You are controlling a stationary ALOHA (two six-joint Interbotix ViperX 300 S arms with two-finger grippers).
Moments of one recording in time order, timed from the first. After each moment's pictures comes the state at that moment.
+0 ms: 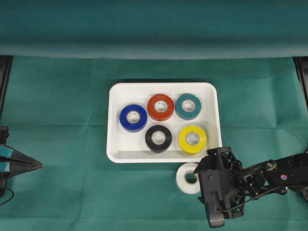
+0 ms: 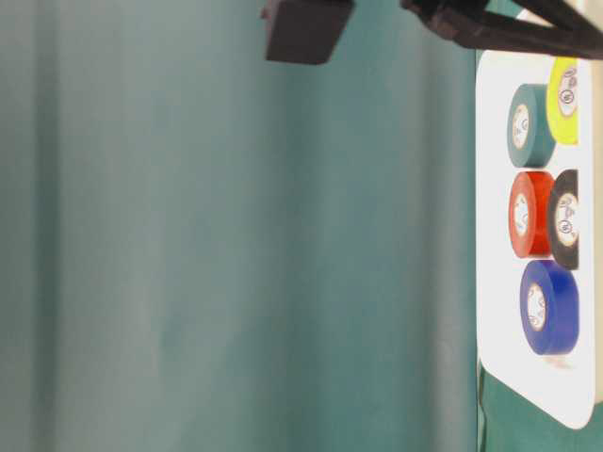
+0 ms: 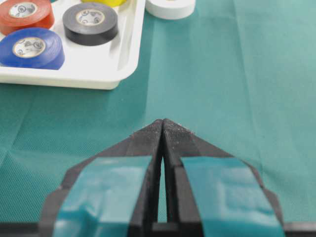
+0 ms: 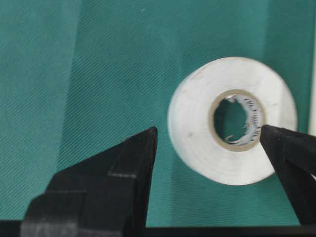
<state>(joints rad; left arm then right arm) 0.04 -1.37 1.54 -0.02 0.06 -0.02 0.11 -0.06 0.87 -0.69 0.16 0.74</state>
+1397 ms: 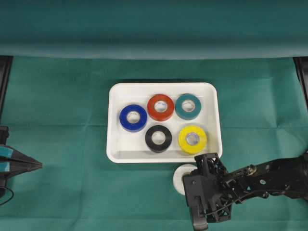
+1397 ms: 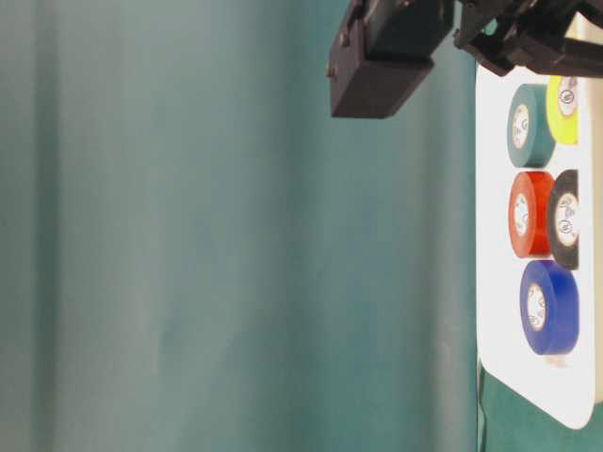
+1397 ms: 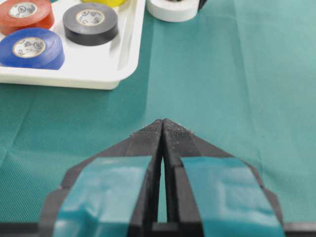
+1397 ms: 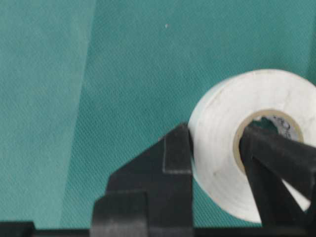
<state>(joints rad) 0.04 -1.37 1.54 -0.02 0.06 -0.02 0.11 0.08 0.79 -0.69 0.13 0.75</state>
